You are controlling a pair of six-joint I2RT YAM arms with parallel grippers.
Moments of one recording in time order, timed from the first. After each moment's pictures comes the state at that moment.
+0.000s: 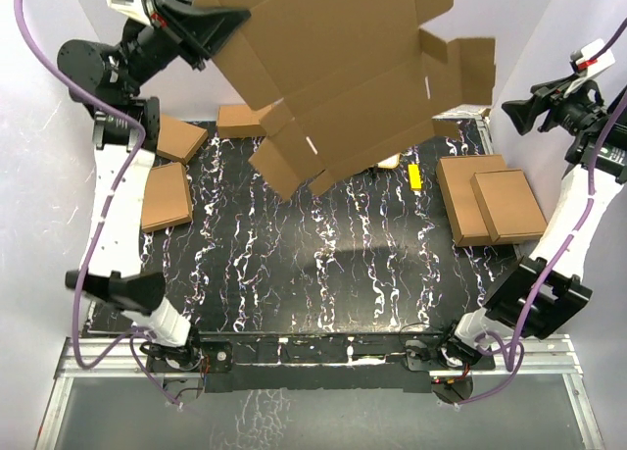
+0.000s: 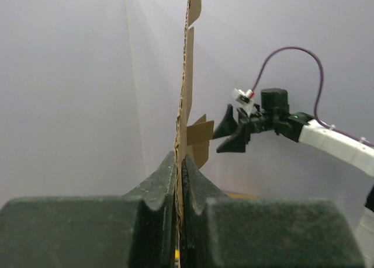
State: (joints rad) left arm -0.17 1.55 2.08 0.29 0.89 -0.63; right arm -0.62 1.49 1.63 -0.25 -1.11 -0.25
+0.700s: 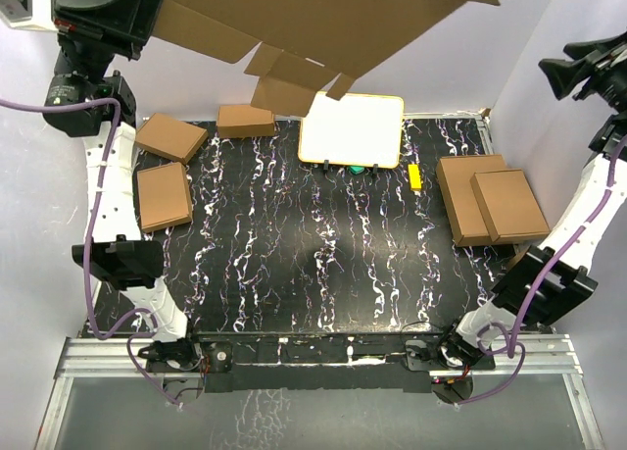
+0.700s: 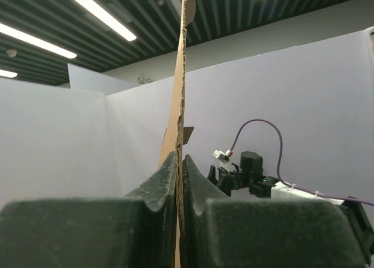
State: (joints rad) left arm 0.06 1.80 2.29 1.12 0.70 -1.34; right arm -0.70 1.55 1.81 0.05 -1.16 0.02
